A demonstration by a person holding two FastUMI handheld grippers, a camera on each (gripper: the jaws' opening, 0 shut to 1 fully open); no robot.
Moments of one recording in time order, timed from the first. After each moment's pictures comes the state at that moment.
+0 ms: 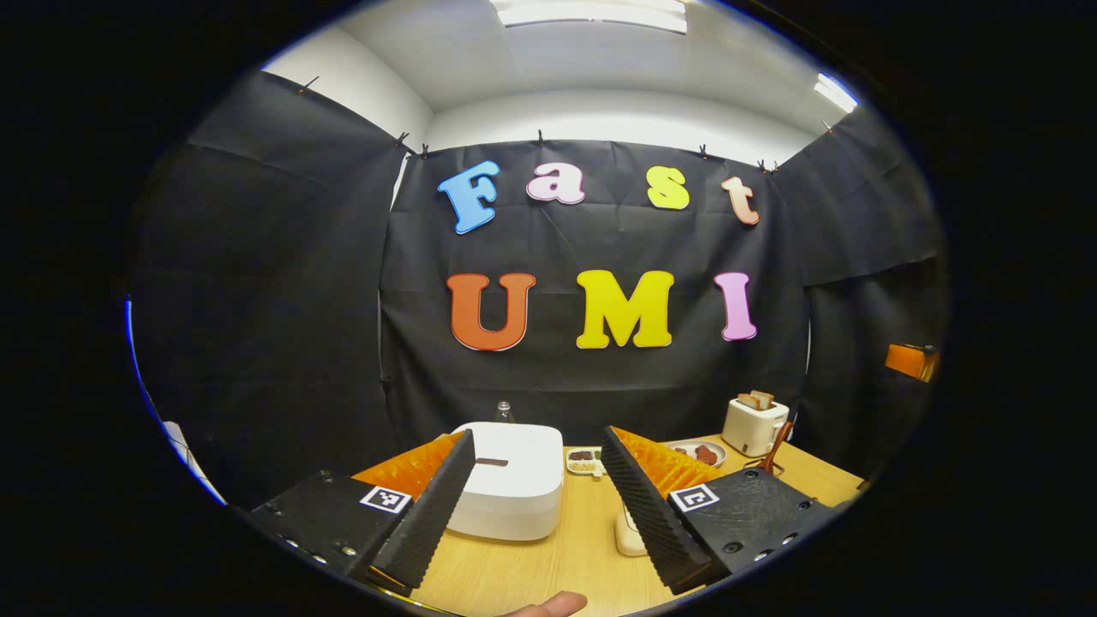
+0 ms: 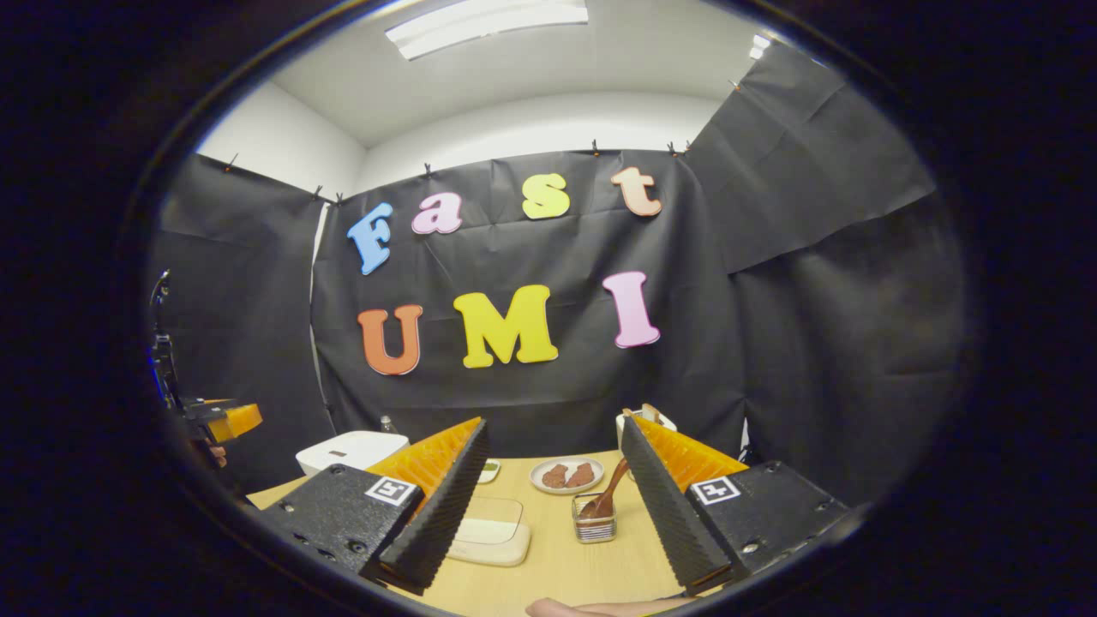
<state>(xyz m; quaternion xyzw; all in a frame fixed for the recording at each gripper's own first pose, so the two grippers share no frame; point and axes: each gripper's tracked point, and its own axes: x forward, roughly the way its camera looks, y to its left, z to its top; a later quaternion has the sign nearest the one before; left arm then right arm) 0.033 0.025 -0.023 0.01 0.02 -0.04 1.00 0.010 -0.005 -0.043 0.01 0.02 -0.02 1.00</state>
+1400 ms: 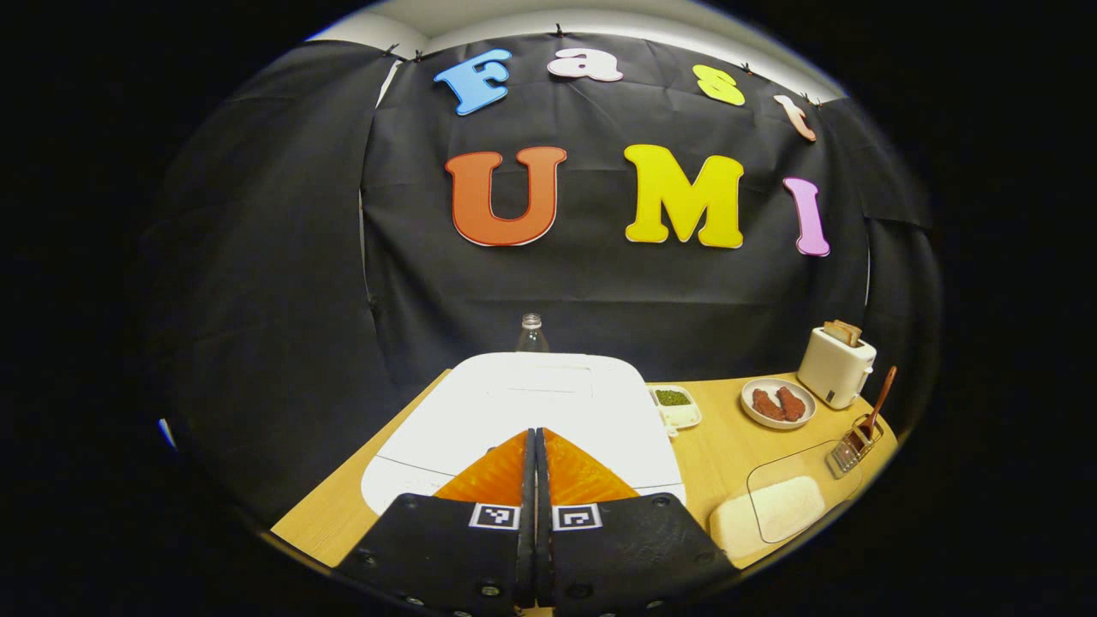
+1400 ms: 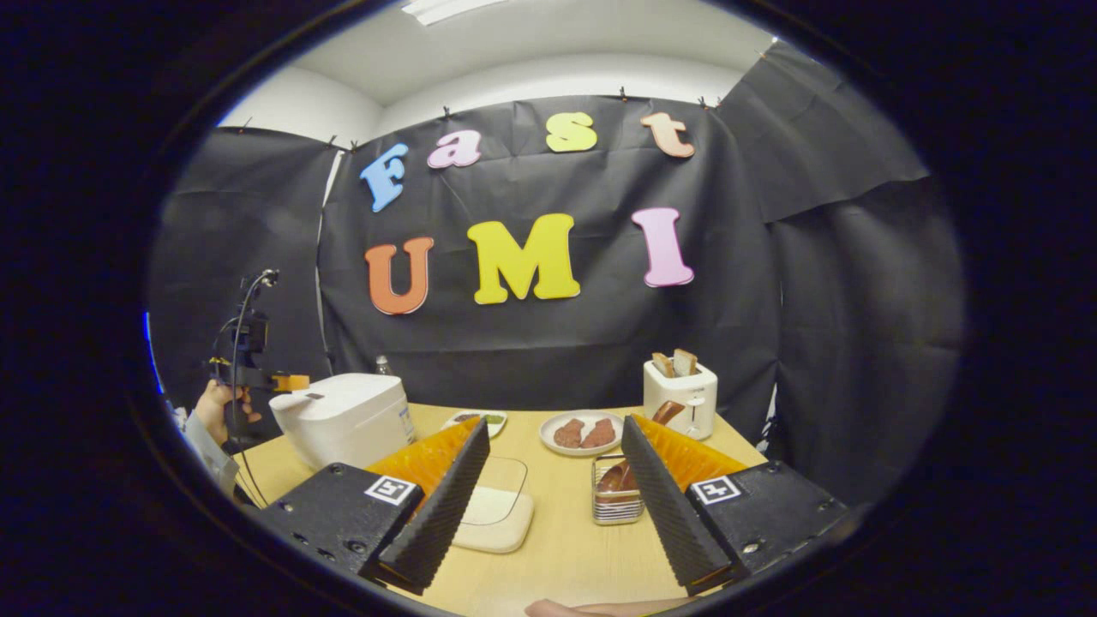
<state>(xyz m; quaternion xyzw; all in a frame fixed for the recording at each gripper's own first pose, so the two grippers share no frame) 0.252 0.060 -0.176 0.02 0.17 -0.03 0.98 0.092 0.005 -0.171 -0.01 0.10 0.01 0.99</state>
